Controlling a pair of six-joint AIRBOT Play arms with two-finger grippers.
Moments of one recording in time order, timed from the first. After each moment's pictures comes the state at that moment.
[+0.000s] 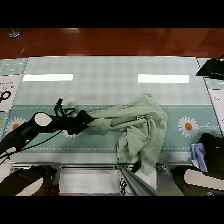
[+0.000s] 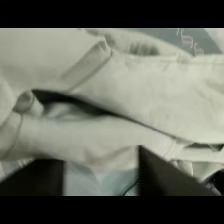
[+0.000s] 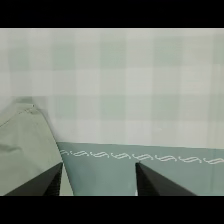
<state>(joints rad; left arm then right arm) -0.33 -1.07 0.45 0.66 -0.64 -1.81 -0.36 -1.40 1.57 -1.24 1.45 1.32</state>
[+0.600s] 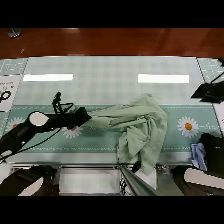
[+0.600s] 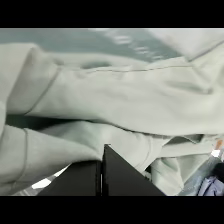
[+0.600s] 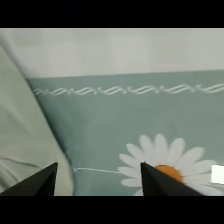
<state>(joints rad) -0.30 -0.97 0.46 0.61 -0.63 -1.60 -0.49 -1.40 1.24 -1.17 1.48 1.21</state>
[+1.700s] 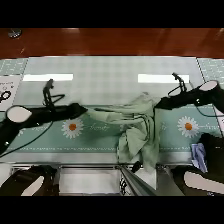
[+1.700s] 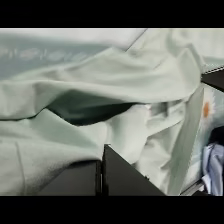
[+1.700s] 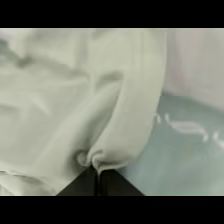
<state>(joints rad) -0.19 -0.86 0.57 0.61 -0.82 -1.35 -0.16 -1.37 0.93 -0.85 1.15 0.99</state>
